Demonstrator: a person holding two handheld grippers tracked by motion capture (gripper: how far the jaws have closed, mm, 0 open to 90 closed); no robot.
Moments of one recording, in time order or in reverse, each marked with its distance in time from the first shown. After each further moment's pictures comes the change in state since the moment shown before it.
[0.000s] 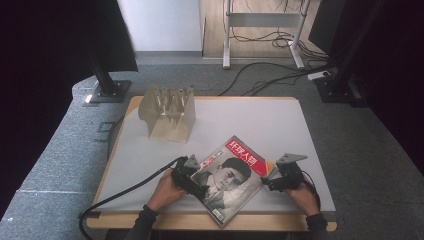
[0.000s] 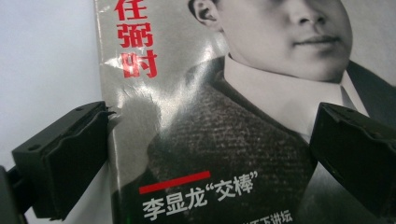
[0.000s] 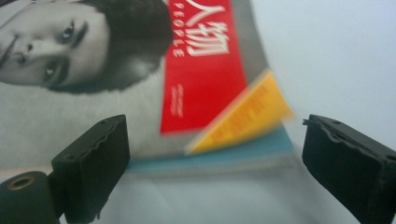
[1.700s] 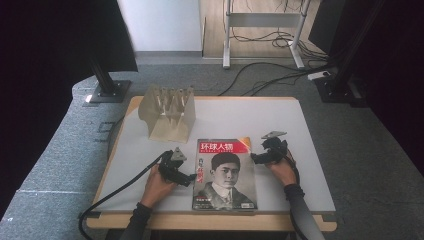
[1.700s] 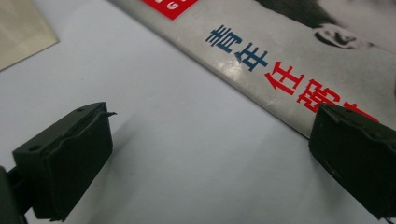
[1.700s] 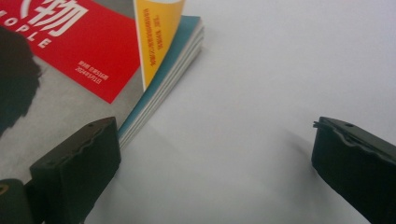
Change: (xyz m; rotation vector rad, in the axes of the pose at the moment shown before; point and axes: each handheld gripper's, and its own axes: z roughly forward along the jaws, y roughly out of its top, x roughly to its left) left arm 0.035 -0.021 -0.014 -0.048 0.178 -0.085; right arm -0.031 0.066 0.074 0.056 -0.174 0.041
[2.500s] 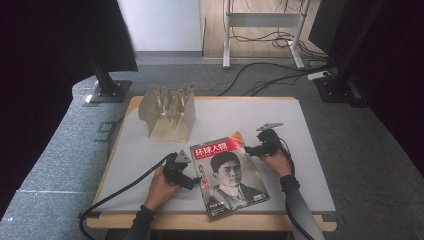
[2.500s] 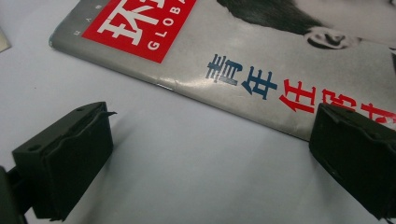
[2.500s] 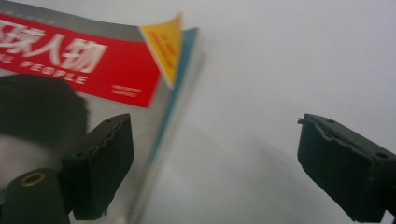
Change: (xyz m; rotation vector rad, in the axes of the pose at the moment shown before) left arm -0.009 0.005 0.005 0.010 -0.045 -0.001; right arm 0.008 0.032 0.000 -0.024 0.147 0.011
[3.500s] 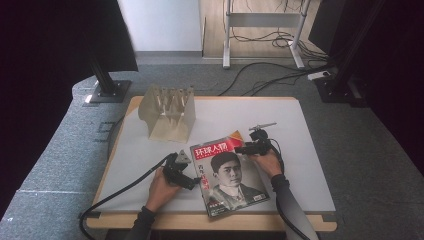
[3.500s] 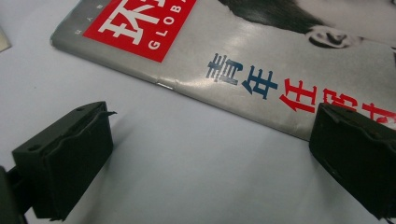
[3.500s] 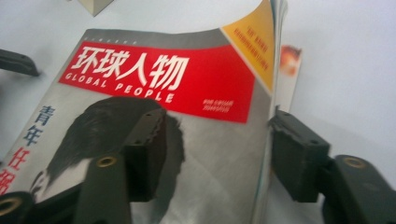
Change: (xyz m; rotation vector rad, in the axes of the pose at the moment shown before) left arm -0.001 0.000 0.000 0.000 0.006 0.000; right arm 0.015 0.009 0.019 0.013 0.194 0.145
